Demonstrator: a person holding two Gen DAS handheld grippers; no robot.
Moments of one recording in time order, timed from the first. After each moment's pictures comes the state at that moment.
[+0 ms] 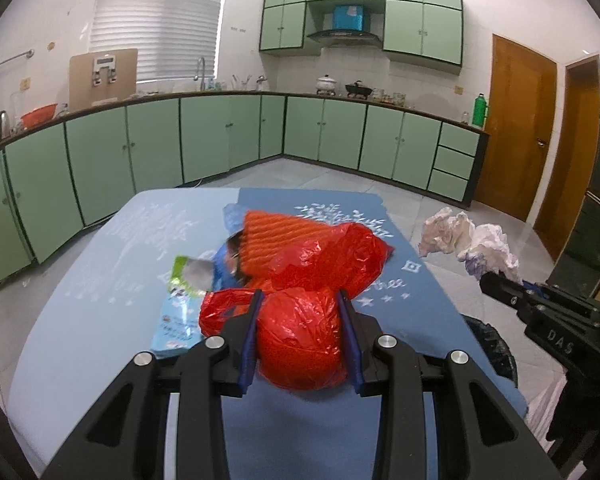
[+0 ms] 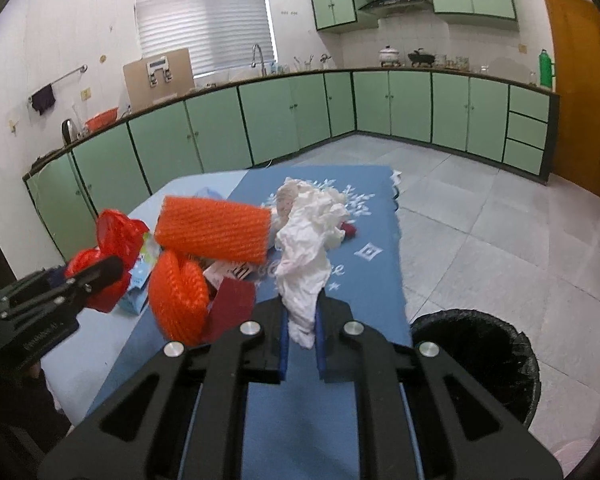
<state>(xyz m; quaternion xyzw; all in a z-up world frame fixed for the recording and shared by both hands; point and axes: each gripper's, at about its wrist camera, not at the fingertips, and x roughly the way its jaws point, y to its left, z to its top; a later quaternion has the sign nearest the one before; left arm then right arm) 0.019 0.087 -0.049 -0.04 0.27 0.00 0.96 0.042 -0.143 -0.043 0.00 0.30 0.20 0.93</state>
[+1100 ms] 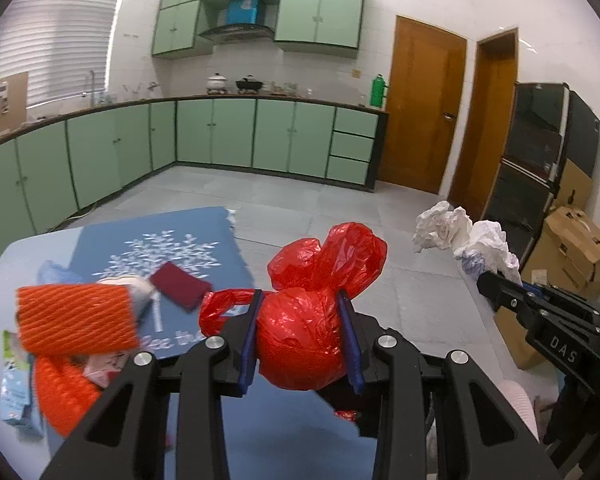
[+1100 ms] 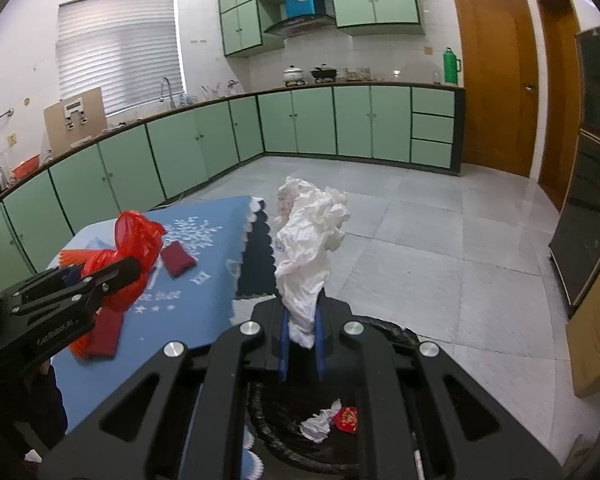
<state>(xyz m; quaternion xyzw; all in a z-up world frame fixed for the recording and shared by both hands) 0.088 -0.075 -0.034 0.00 0.27 -0.18 0.95 0.034 -0.304 -0.031 0.03 0.28 0.04 0.96</state>
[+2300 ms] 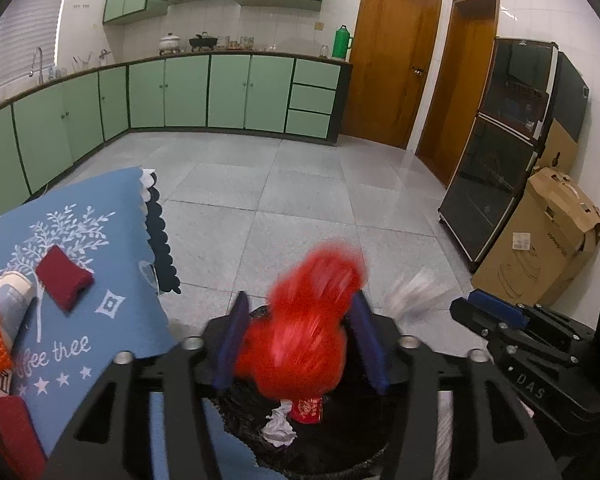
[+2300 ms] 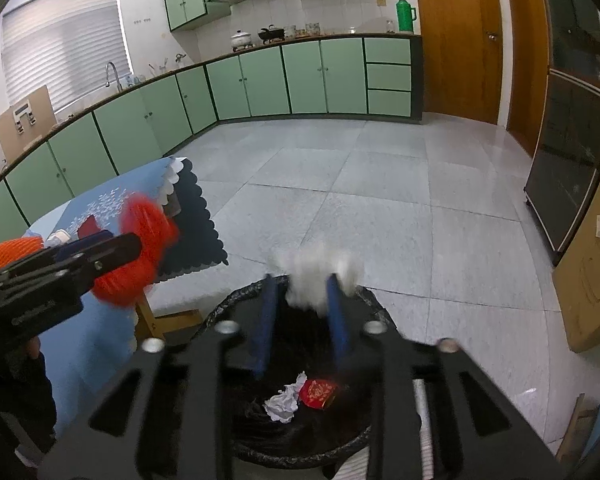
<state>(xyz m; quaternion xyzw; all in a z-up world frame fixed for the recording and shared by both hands) 0.151 -0.160 -0.085 0.01 0.34 -0.25 0.91 0.069 -0.361 -0.100 0.07 0.34 -0.03 0.94</state>
